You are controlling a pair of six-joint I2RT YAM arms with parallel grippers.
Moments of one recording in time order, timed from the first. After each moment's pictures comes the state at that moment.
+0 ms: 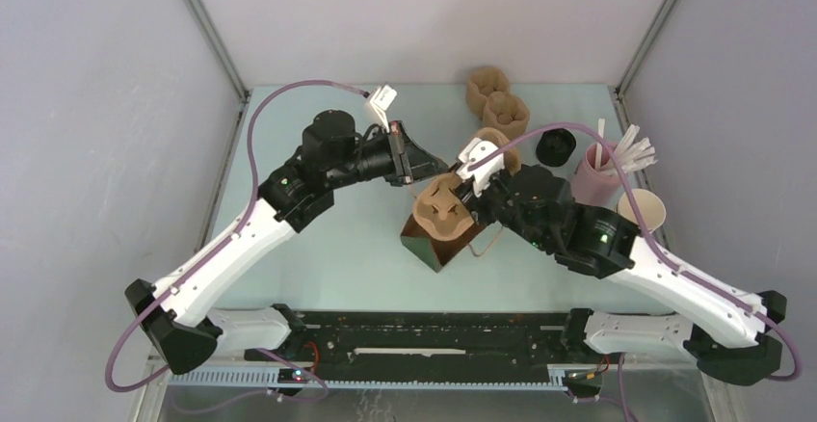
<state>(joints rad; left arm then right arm) -0.75 1.20 1.31 -0.29 0.39 -0.81 1.05 1.00 1.24 -0.54 0.30 -0.18</state>
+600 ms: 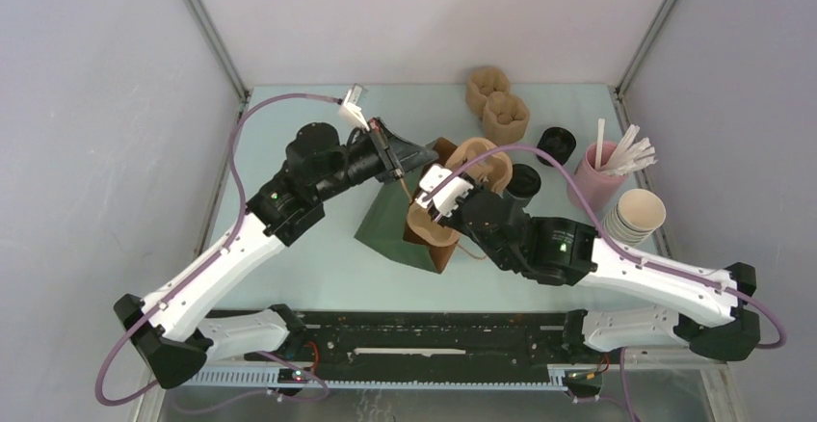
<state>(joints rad) -0.75 1.11 1.23 -0.19 0.21 -0.98 1.25 1.12 1.22 -0.53 0.67 -0.30</state>
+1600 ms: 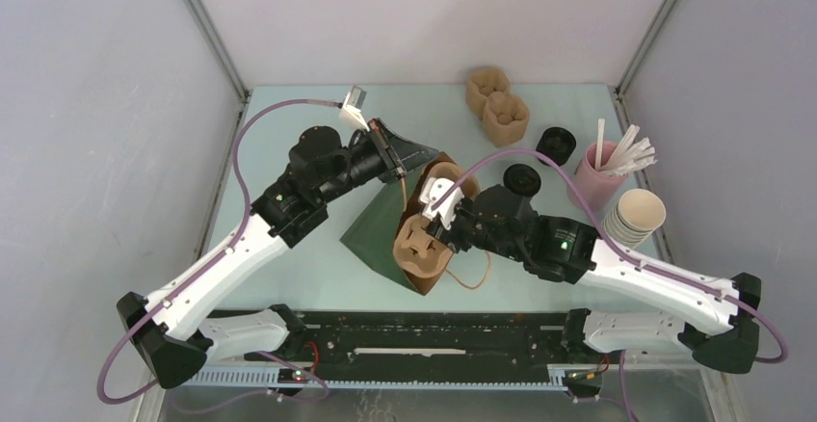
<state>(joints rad) -0.75 1.11 1.17 -0.11 0.19 -1.06 1.14 1.09 1.10 -0.43 0.18 -0.23</state>
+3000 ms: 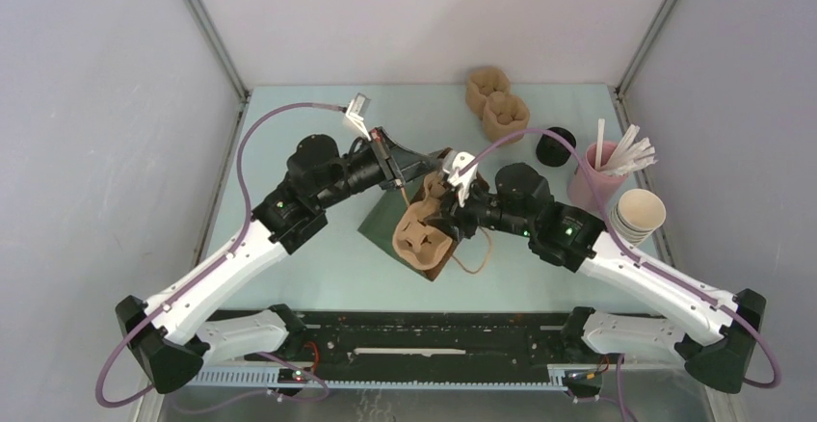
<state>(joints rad) -0.75 1.08 1.10 -0.05 0.27 -1.00 0.93 1.06 1.02 -0.30 -0.21 -0.12</state>
